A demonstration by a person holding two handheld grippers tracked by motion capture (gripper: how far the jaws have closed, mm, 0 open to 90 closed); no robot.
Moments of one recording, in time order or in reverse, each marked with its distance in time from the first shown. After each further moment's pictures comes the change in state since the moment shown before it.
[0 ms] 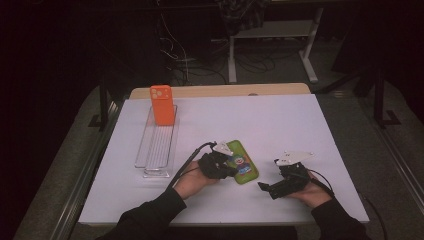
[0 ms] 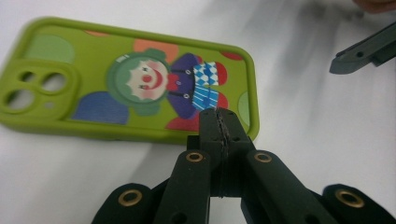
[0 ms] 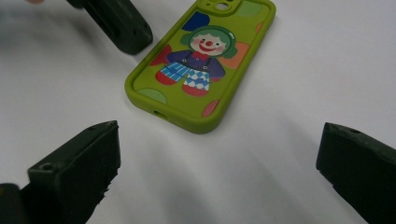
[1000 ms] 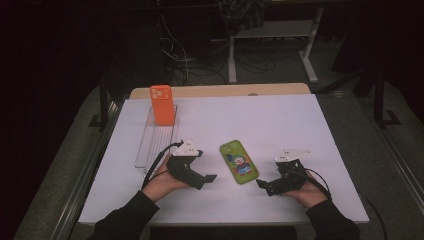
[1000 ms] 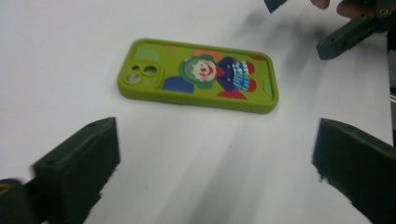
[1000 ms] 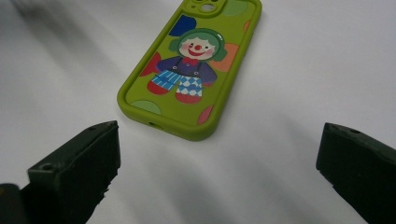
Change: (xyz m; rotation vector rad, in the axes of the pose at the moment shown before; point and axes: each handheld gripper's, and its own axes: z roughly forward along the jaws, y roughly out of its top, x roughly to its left) left arm 0.015 -0.044 -0.065 -0.182 0.086 0.047; right arm 0.004 0.007 0.002 0.016 -0.039 0.097
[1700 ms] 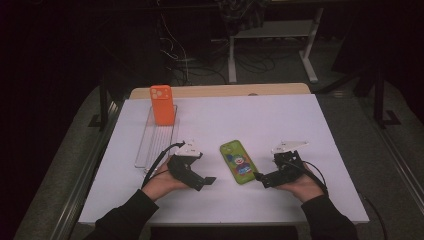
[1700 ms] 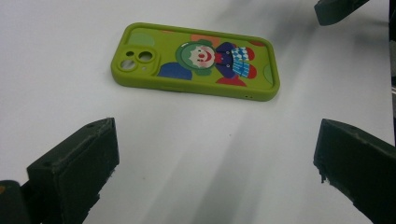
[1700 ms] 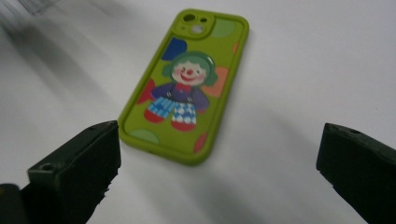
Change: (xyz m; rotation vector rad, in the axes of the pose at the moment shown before) left arm 0.002 -0.002 0.004 0.020 -0.012 -0.019; right arm 0.004 0.027 -0.003 0.034 -0.041 0.044
